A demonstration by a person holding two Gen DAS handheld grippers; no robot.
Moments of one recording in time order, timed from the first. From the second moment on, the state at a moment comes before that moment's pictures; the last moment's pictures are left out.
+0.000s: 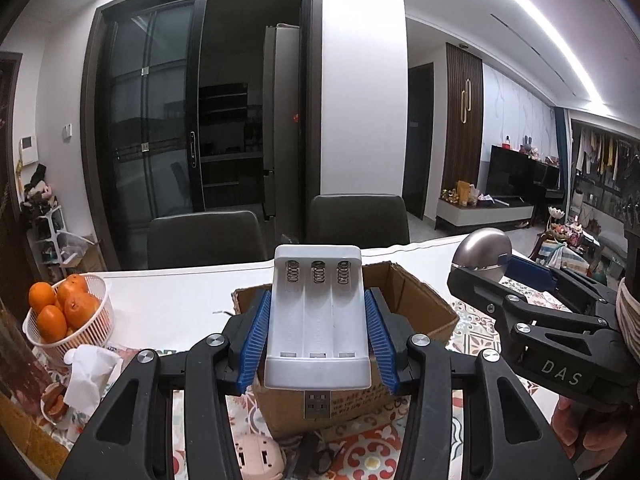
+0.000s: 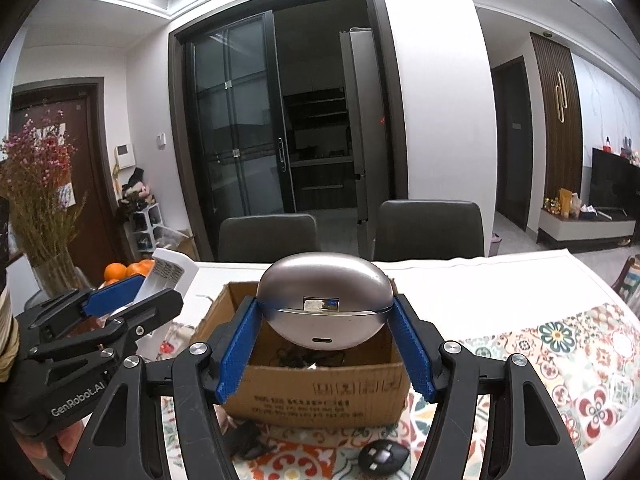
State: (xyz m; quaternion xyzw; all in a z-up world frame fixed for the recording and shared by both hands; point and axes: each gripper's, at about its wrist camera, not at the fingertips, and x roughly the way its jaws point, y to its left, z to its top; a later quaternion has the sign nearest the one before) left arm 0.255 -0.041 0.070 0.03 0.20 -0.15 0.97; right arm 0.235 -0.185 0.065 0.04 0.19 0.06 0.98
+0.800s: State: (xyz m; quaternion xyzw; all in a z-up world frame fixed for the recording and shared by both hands) left arm 0.331 -0.057 0.038 0.03 0.26 -0.16 0.95; right arm 0.313 -0.195 0.043 0.03 0.25 0.07 0.97
